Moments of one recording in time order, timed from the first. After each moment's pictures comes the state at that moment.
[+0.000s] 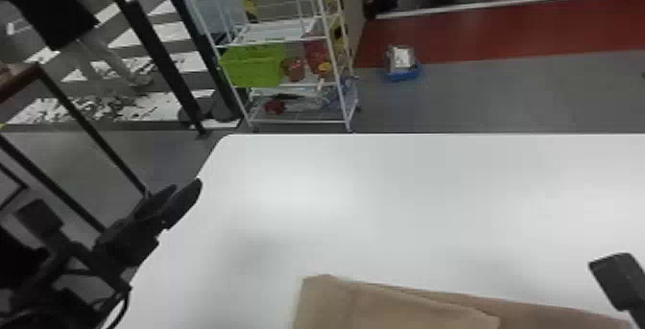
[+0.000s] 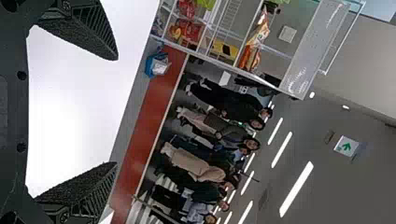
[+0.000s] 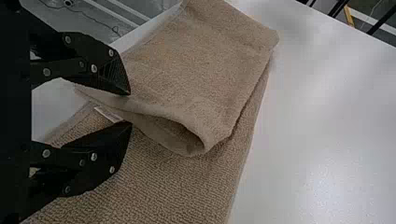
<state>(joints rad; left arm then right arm) 0.29 0.06 0.86 -2.08 0.49 0.75 -0.78 0.15 -0.39 0.14 -2.17 -0.77 1.56 0.34</state>
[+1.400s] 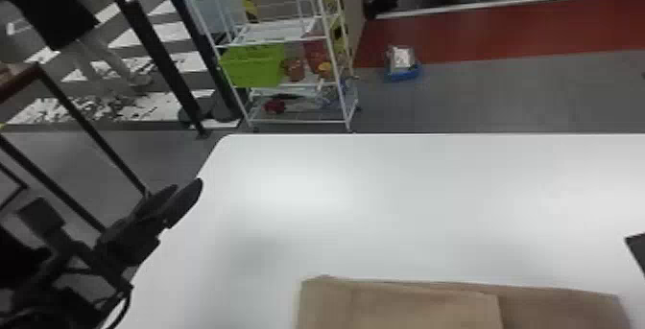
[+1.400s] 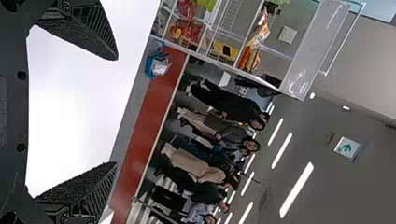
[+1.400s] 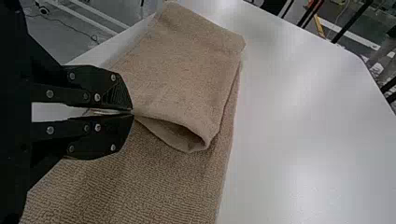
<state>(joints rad) 0.28 0.06 0.85 -2.08 0.49 0.75 -0.78 0.13 -0.38 0.04 -2.16 -0.82 1.56 0.37</state>
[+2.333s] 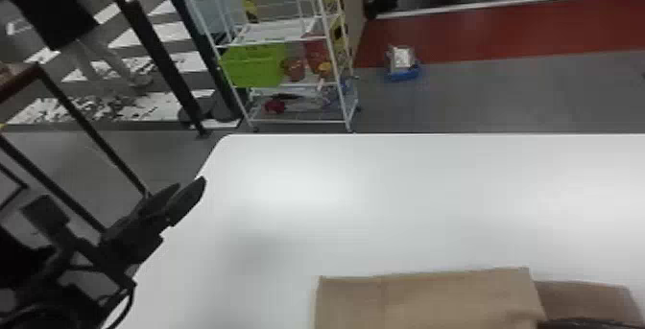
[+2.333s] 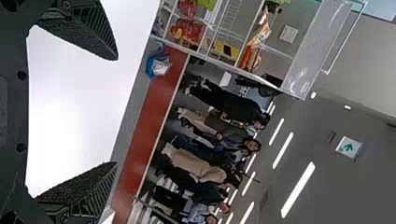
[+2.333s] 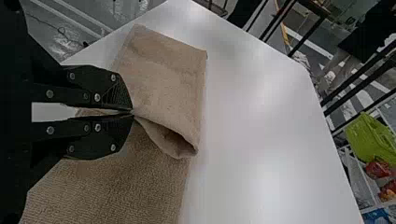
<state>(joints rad) 0.27 0.06 0.84 -2.08 0.48 0.75 -0.77 0.17 -0.40 -0.15 -2.26 -0.91 1.56 0.40</state>
